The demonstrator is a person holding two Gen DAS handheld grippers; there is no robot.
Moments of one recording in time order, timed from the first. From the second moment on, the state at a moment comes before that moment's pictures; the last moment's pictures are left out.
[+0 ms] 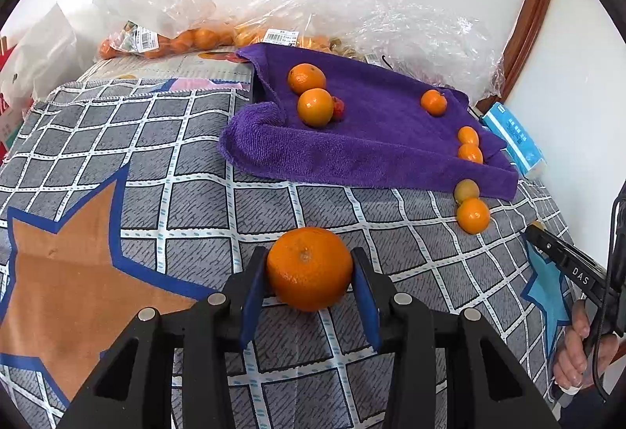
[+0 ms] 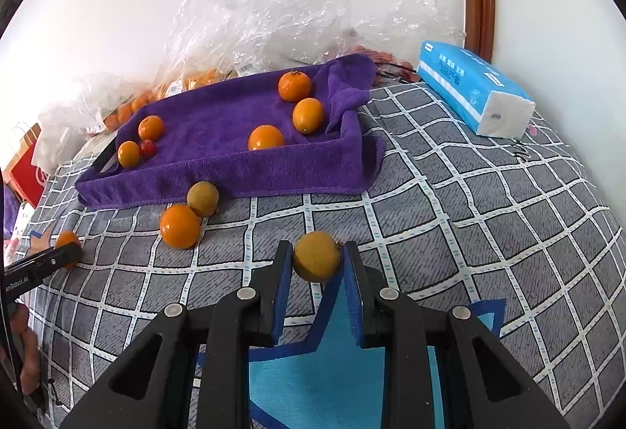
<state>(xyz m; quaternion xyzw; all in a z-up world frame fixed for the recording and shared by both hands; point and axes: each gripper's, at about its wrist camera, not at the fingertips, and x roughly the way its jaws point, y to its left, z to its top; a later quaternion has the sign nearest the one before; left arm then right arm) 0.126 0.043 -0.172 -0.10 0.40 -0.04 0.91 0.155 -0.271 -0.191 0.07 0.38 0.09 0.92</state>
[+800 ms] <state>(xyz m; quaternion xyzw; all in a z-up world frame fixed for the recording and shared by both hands) 0.106 0.049 -0.150 -0.11 0.32 -0.03 0.94 0.148 -0.274 -0.186 0.08 0.36 0.10 0.92</state>
